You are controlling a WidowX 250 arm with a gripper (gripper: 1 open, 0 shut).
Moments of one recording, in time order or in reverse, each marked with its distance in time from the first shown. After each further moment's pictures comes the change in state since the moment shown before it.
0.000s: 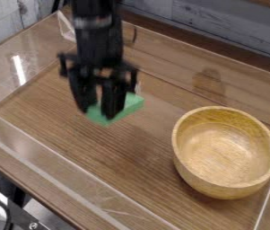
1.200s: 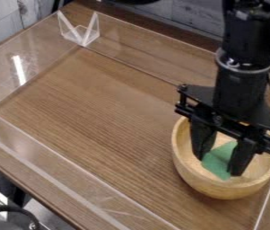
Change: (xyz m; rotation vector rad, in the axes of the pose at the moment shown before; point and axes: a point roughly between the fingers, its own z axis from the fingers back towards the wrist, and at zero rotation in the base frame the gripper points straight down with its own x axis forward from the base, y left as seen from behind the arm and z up) arm -0.002 -0.132 -0.021 0.055 -0.085 -0.118
